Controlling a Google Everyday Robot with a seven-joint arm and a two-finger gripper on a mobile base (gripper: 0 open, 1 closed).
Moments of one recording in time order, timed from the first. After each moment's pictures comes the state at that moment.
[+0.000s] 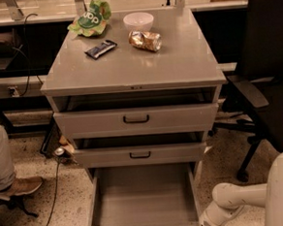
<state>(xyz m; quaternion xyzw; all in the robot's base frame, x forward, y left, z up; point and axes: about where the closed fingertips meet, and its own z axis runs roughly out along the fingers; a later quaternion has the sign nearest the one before) 0.347 -0.195 0.255 0.30 -0.92 -0.25 0.05</state>
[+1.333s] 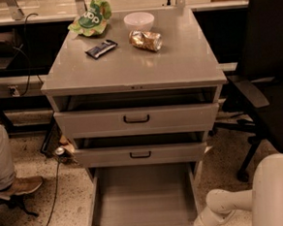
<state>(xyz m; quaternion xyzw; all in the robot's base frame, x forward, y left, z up) 0.348 -0.181 0.197 0.34 -0.90 -0.26 0.05</state>
